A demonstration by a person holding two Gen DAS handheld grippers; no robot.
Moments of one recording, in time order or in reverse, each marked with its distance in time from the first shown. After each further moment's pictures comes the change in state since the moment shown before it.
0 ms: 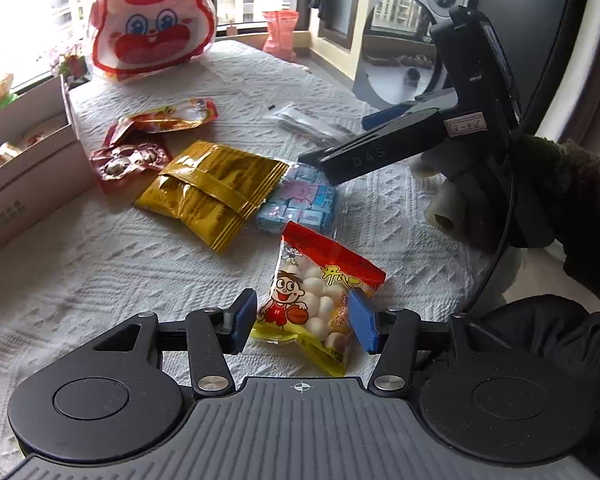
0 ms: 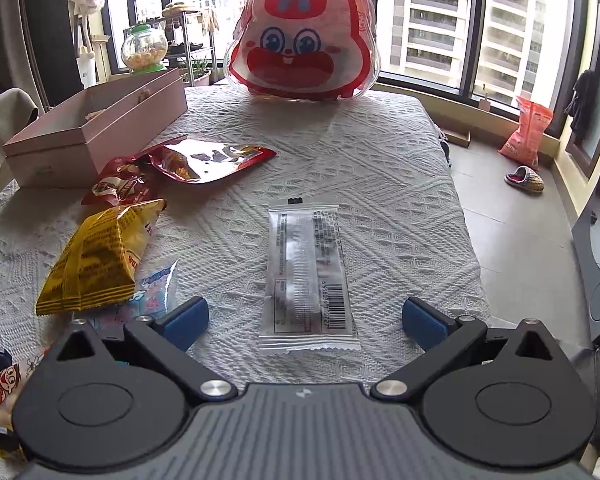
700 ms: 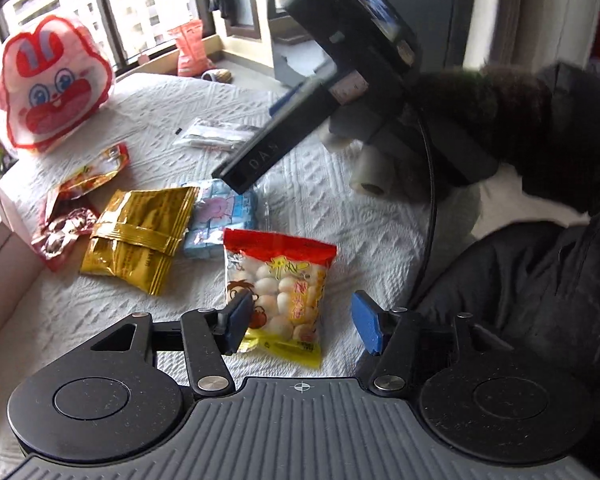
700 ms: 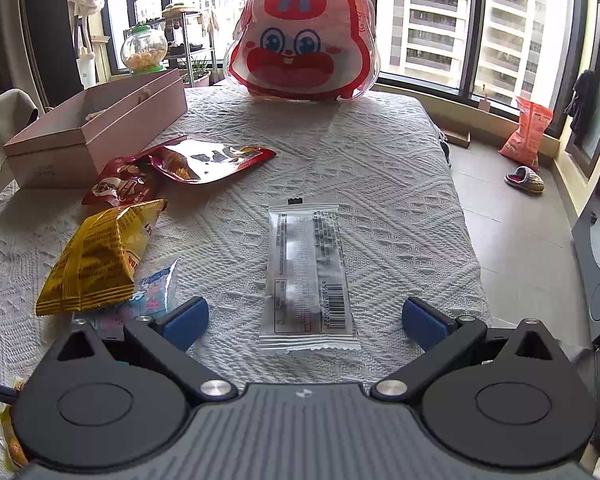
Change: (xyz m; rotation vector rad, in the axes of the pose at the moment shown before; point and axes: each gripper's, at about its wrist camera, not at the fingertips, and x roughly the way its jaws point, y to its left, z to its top) left arm 0.004 -0.029 0.005 0.293 0.020 -0.084; right arm 0.000 0.000 0.000 -0.001 0.000 0.001
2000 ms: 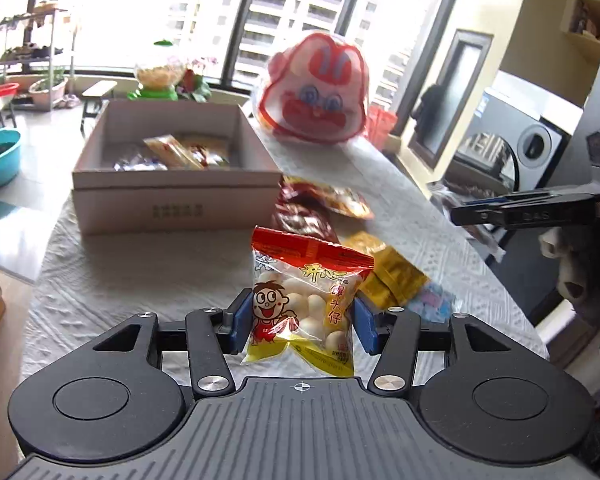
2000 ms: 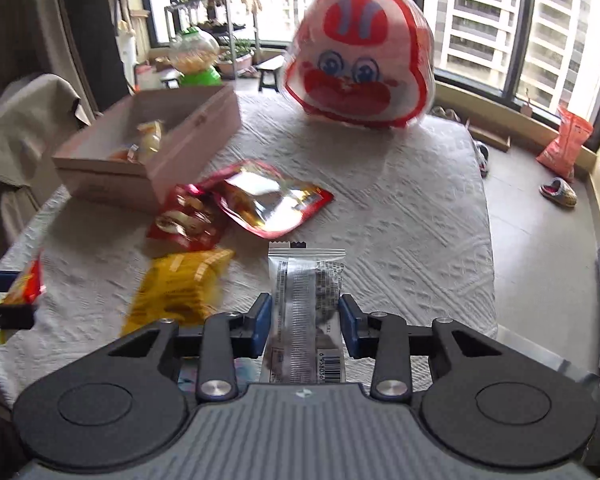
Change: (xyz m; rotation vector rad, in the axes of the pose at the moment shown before) left arm -0.102 0.118 -0.078 -0.673 -0.329 0.241; right arm -0.040 0.026 0.069 -0.088 0.049 0.125
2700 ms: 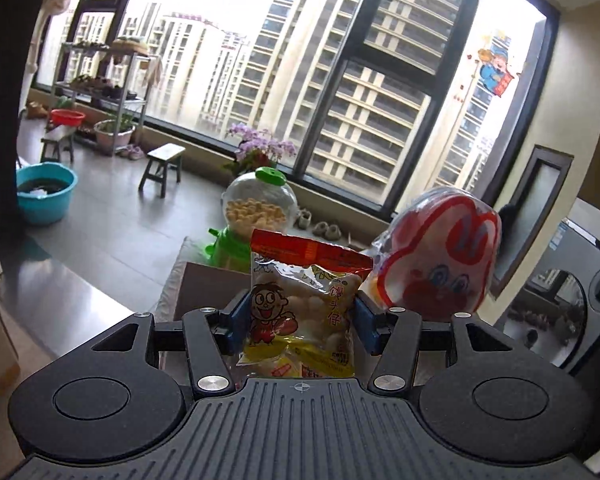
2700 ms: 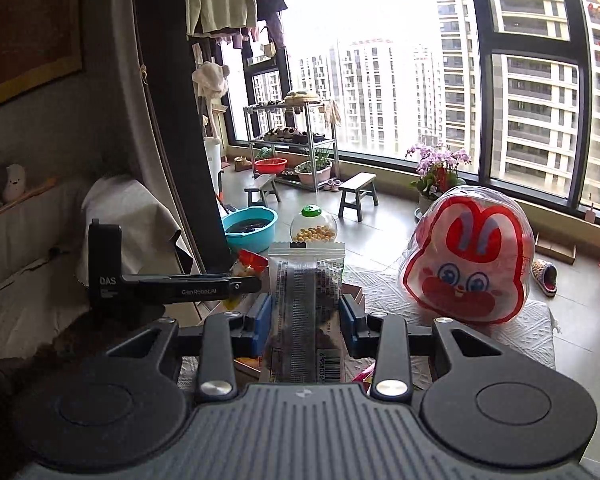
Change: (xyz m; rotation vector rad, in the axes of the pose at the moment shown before) left arm 0.078 0.112 0.143 -0.200 -0.262 0.139; right arm -0.060 0.080 0.145 -0.045 -0.284 0.200
